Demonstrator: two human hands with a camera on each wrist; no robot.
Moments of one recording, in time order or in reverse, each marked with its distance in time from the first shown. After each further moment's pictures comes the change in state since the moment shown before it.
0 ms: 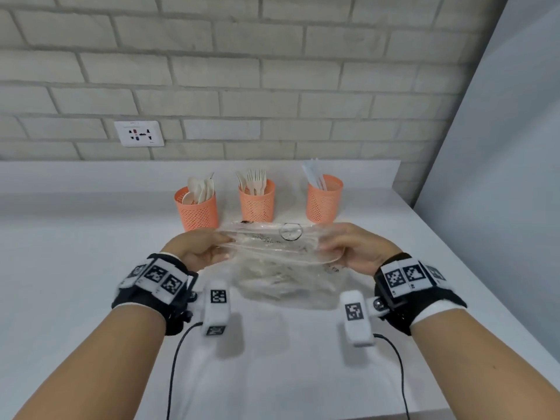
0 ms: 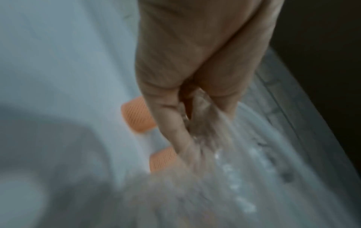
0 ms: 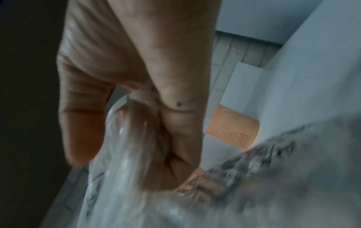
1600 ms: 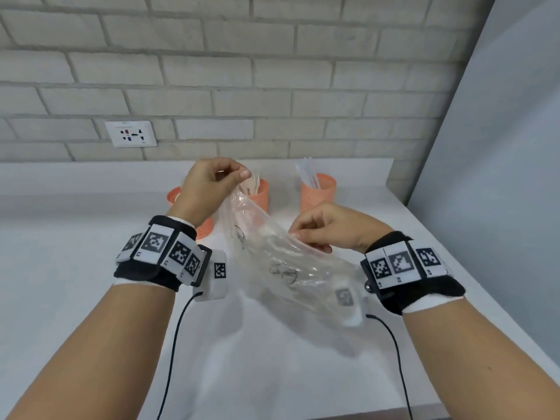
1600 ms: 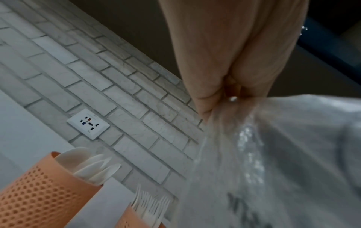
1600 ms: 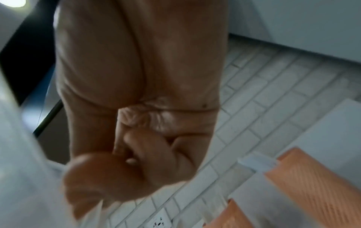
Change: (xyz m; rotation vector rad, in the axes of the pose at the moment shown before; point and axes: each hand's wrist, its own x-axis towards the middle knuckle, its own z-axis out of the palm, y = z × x) left_hand -0.029 0.059 0.044 0.524 0.203 0.944; right_hand -0.014 -0.043 0.032 -0.747 -0.130 -0.161
